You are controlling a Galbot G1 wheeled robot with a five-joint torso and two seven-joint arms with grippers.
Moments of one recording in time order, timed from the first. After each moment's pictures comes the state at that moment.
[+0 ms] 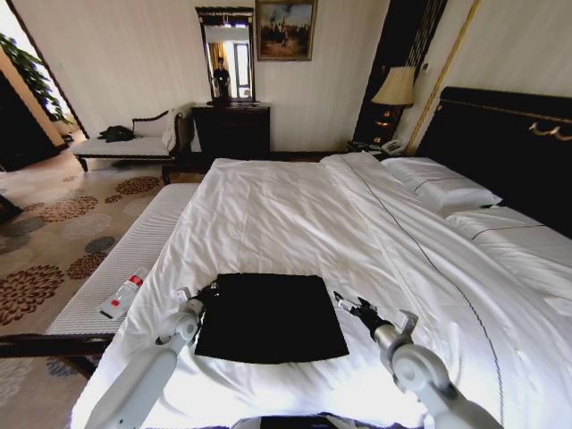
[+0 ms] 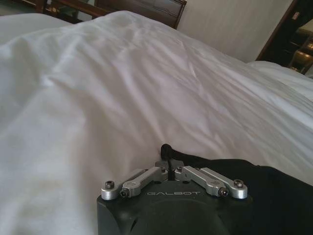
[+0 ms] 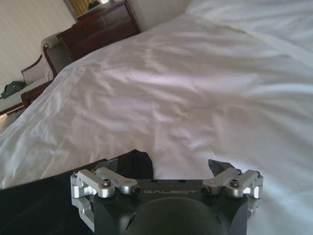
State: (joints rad) left arm 1.10 -1.02 -0.25 -1.62 -0.95 0.20 -0.21; right arm -1.44 0.95 0.47 2.03 1.11 -0.33 0.31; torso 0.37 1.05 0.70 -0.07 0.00
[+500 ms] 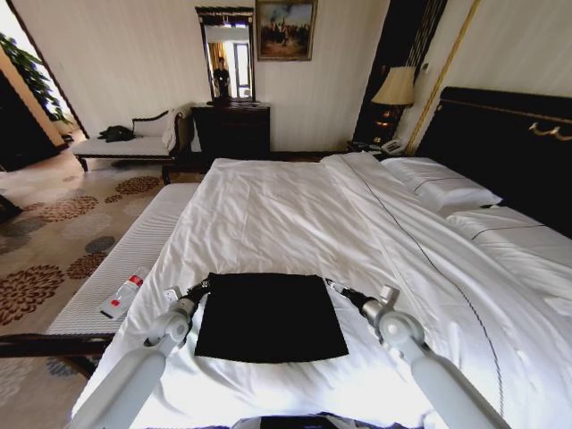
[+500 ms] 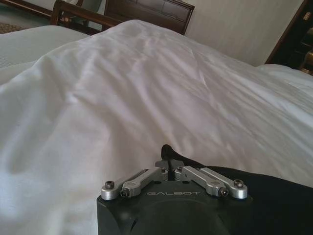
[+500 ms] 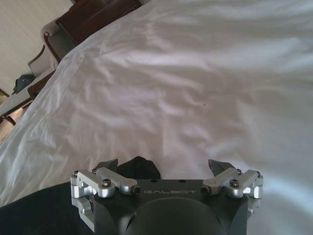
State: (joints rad) left arm 1.14 -0.96 -0.28 -1.69 -0.98 0.20 -0.26; right arm -1.15 0.95 0.32 1.78 1.25 -0.42 0.27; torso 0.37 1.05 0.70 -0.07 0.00
